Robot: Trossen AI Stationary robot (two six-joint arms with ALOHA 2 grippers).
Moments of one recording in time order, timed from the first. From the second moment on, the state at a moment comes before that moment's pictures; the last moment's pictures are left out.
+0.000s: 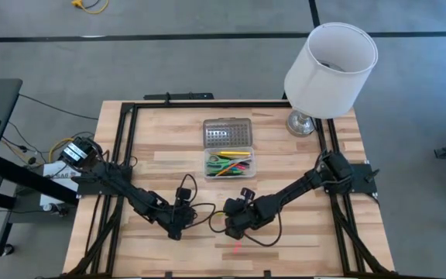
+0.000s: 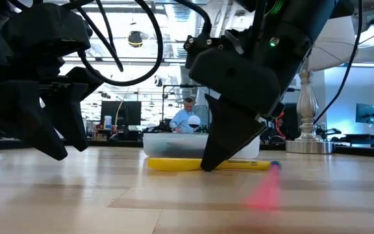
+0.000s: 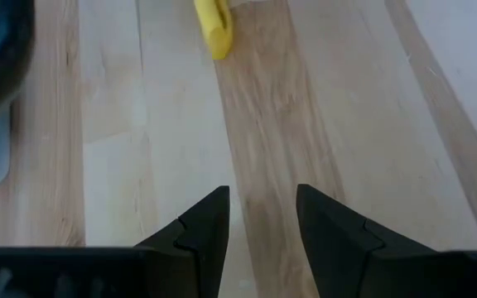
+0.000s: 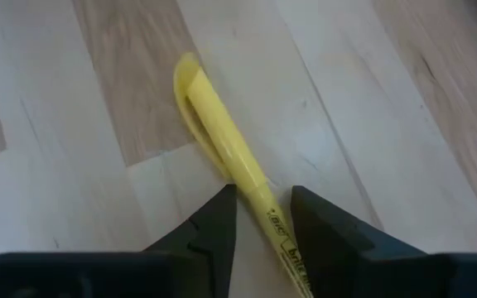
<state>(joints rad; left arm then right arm) -0.60 1.66 0.74 -0.11 -0.41 -0.22 0.44 2.11 1.34 -0.47 0.36 0.71</state>
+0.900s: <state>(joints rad) -0.60 1.66 0.74 -0.11 -0.41 -0.22 0.45 2.11 1.34 -0.50 0.29 0.63</state>
